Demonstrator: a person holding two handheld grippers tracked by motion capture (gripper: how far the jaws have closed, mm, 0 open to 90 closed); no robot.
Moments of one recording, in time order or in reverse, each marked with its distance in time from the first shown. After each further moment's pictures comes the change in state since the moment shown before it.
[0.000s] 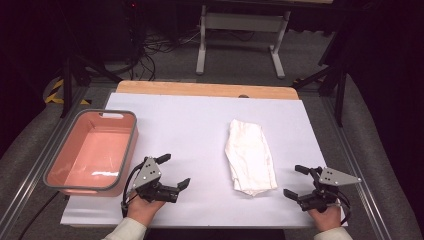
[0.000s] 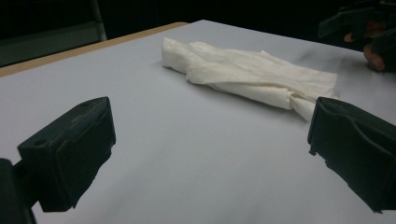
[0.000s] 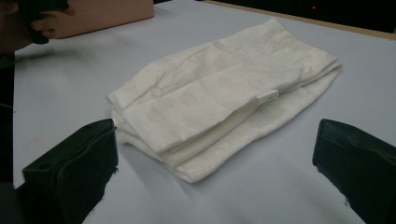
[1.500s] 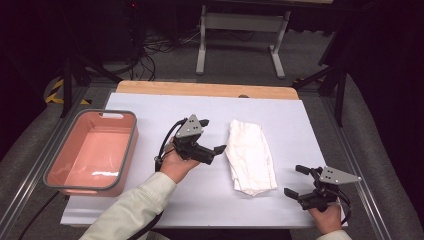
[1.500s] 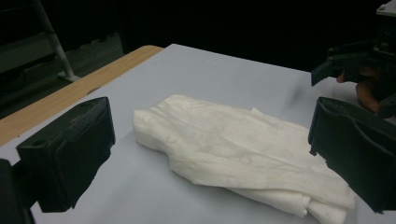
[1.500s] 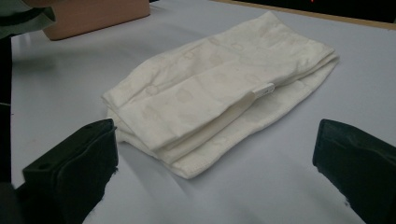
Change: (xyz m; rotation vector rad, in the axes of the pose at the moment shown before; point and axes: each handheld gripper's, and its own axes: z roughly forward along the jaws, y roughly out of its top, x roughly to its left) left arm 0.016 0.101 0.098 0.060 -0.141 0.088; right arm -0.004 -0.002 0.000 0.009 -0.004 0.030
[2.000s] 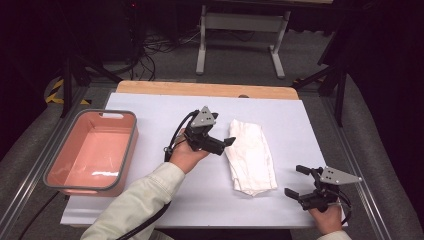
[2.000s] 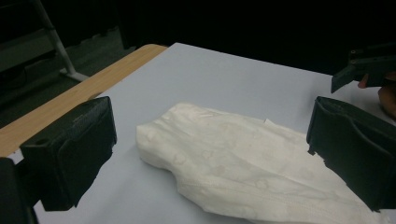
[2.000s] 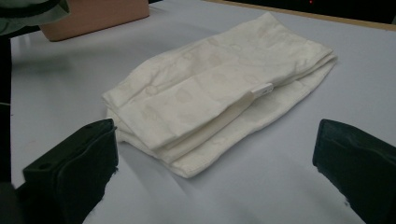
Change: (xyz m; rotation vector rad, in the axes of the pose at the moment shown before) left arm 0.007 0.018 0.031 0.033 0.009 0.013; right arm 0.000 -0.001 -0.001 -0.004 -0.004 0.002
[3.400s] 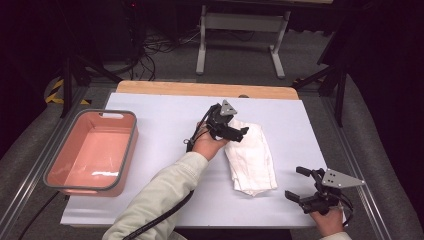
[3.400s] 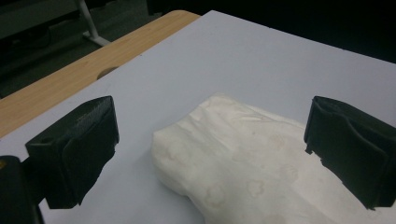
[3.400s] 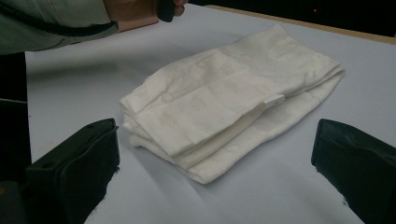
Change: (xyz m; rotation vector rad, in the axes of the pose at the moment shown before) left arm 0.020 -0.001 0.085 0.129 0.121 -0.080; right arm 0.011 0.006 -0.006 -0.016 0.014 -0.026
